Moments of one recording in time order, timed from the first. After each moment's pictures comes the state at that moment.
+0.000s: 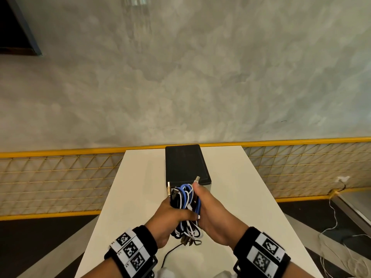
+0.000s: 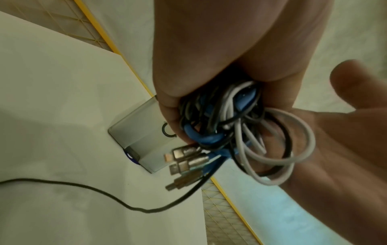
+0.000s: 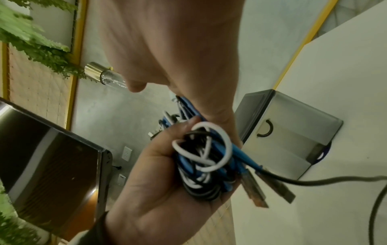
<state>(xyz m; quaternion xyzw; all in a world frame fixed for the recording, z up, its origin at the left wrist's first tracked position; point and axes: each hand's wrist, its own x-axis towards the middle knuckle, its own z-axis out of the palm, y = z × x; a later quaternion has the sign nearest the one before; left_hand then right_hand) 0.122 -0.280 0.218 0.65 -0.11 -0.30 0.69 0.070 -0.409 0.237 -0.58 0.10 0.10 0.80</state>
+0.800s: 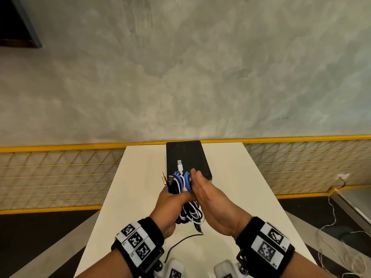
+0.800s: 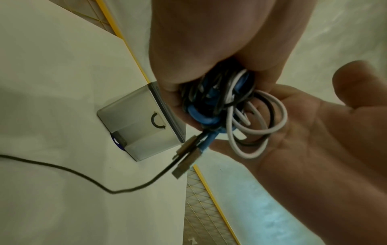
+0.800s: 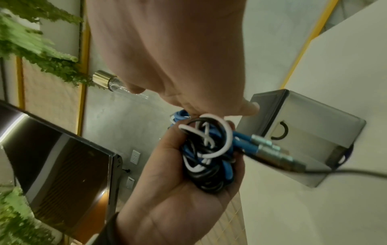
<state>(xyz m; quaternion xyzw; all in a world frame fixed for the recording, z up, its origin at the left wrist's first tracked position) 0.125 -0.291 0.221 0.62 -0.07 -0.22 0.75 0.066 -0.405 0.269 -0.57 0.07 0.09 0.81</state>
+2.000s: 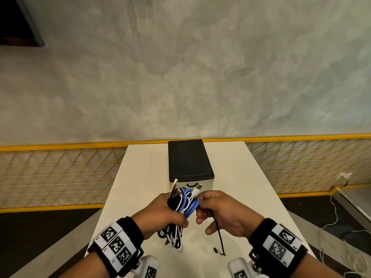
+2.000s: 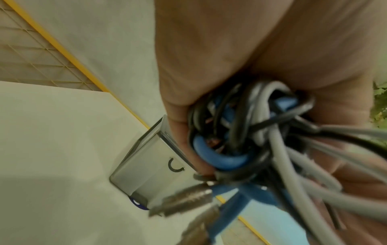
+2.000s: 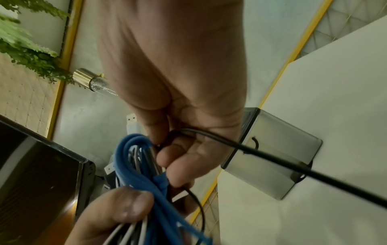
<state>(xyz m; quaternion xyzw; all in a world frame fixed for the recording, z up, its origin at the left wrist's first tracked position) 0.128 -0.244 0.235 0.74 -0.20 -0.32 0.55 0.061 -0.431 0.241 -0.66 0.11 0.19 0.72</state>
